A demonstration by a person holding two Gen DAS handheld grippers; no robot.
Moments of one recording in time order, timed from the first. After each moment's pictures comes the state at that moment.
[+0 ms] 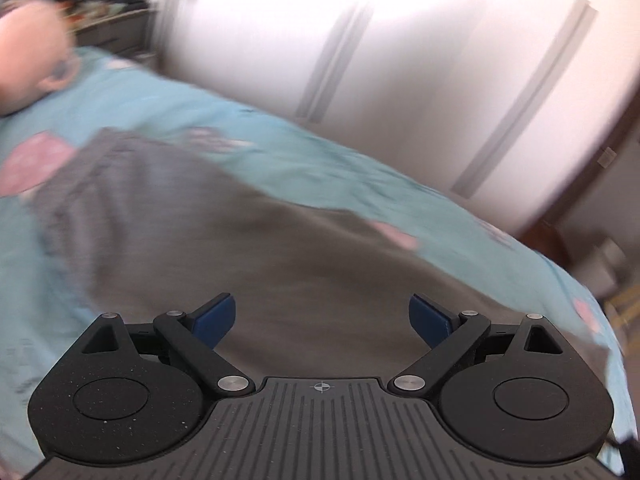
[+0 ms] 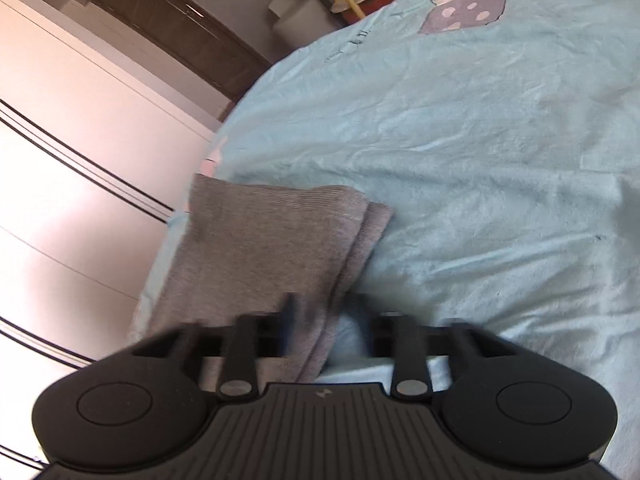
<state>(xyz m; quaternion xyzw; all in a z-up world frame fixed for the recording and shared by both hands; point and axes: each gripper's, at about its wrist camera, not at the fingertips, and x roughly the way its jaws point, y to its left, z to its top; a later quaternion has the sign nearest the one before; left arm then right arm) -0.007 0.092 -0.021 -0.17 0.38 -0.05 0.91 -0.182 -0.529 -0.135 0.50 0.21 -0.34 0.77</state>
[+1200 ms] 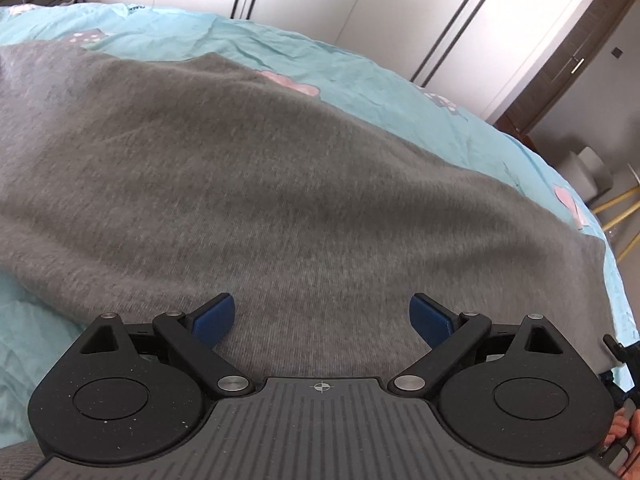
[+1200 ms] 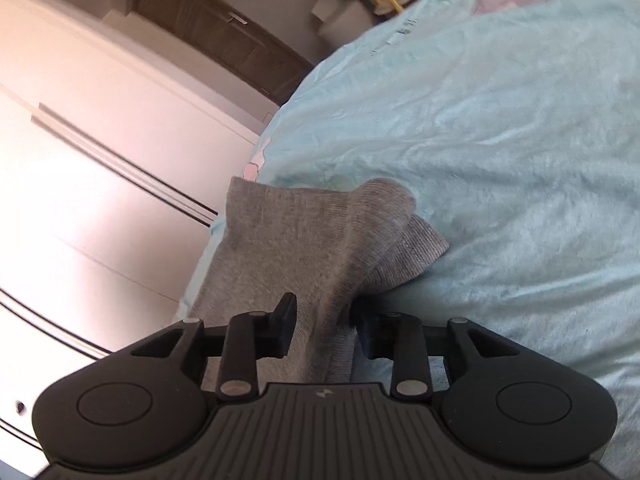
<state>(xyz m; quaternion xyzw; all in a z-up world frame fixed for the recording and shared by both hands) -0.007 -0.038 -0.105 -0.14 0.47 -0.12 0.86 -0.163 -0.550 -0.162 0.51 0.16 -0.28 0.79</state>
